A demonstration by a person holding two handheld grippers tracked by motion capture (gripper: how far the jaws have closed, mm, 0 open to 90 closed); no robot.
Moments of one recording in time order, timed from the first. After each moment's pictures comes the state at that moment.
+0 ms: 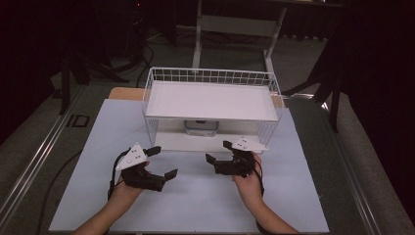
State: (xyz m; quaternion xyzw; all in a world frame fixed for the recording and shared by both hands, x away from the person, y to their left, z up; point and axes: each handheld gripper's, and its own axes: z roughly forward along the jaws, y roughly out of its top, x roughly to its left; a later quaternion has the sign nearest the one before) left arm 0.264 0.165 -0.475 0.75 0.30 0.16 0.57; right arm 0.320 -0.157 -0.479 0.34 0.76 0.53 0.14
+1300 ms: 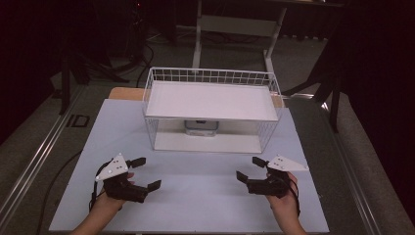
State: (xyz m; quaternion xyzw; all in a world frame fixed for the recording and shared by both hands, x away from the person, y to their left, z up) left arm 0.240 0.204 -0.493 0.75 0.32 0.13 0.56; right arm 0.269 -0.242 -0.475 0.36 0.76 0.52 0.14
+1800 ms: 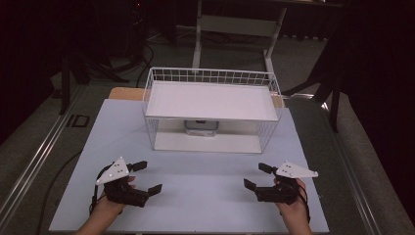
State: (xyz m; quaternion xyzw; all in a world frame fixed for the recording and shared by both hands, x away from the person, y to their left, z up) left arm 0.232 0.201 -0.497 0.75 0.32 0.12 0.56; right arm 0.256 -0.265 -0.479 0.34 0.77 0.52 0.13
